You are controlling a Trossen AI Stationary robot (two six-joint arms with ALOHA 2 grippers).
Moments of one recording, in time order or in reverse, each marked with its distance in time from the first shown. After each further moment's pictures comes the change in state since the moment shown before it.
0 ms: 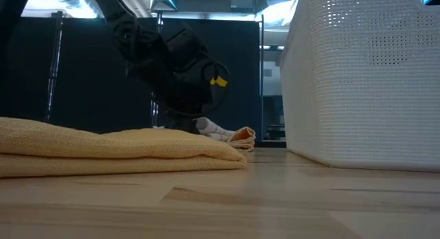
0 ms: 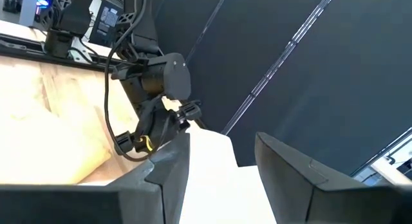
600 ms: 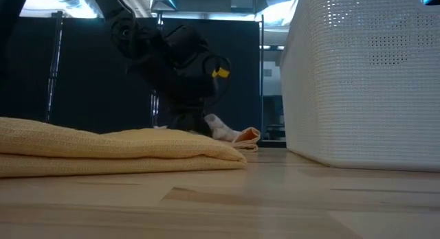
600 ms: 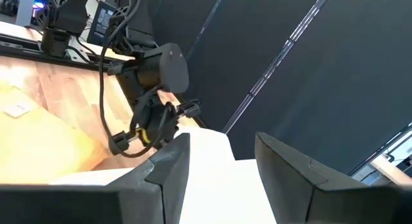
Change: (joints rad) left arm -0.025 -0.006 0.000 0.029 0.053 -0.042; right arm 0.000 0.002 -0.047 0.014 0.013 0.045
